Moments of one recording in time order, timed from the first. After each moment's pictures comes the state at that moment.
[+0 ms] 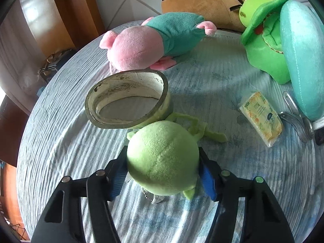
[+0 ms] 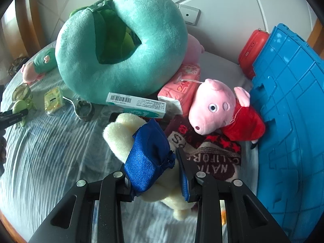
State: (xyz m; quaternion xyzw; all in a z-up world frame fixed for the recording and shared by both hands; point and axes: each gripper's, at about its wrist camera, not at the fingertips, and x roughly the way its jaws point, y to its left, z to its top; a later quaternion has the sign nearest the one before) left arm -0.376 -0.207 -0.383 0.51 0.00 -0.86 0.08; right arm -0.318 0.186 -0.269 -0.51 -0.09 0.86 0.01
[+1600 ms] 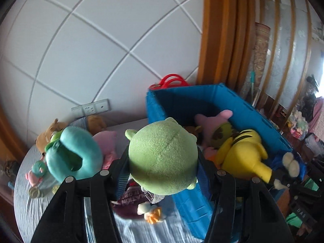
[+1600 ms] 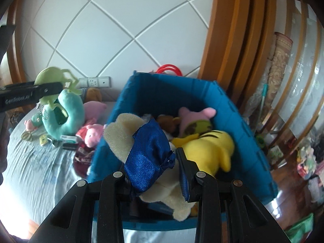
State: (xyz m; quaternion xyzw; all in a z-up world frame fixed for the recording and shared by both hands) left arm -0.194 0.372 0.027 0.32 -0.07 -0.92 -0.22; right arm -0.078 0.531 0.009 -0.36 -0.03 0.93 0.09
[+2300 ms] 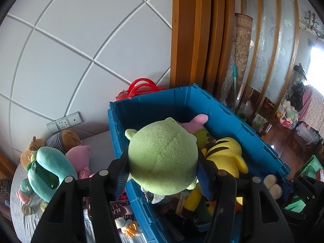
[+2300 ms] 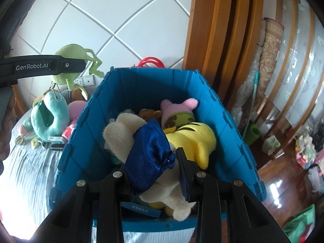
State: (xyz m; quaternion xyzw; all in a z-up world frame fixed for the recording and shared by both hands) left arm -0.215 0.472 0.041 0.33 -0.08 -0.90 -0.27; right arm -0.080 0.598 0.000 -0.37 0.00 0.92 0.11
